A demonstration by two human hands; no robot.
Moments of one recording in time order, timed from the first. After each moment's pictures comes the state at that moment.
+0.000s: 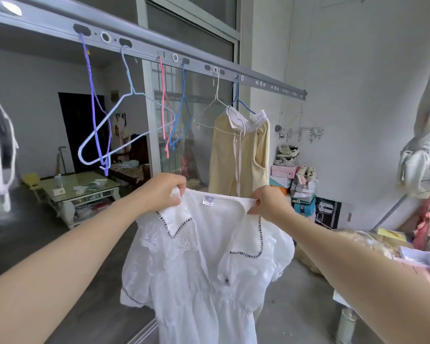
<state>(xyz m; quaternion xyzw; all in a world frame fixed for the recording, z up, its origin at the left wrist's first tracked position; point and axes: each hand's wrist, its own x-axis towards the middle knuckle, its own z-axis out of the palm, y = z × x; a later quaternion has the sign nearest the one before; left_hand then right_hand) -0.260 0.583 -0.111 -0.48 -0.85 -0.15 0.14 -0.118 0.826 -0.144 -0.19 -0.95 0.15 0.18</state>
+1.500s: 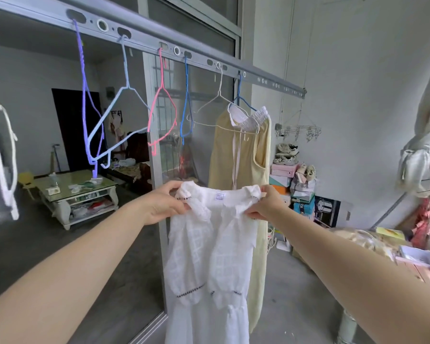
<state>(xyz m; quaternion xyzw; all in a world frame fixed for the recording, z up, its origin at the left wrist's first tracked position) -0.294 0.583 -0.141 -0.23 -0.71 -0.62 -0.25 -0.158 0.805 -0.156 -0.26 -0.77 0.54 0.23</state>
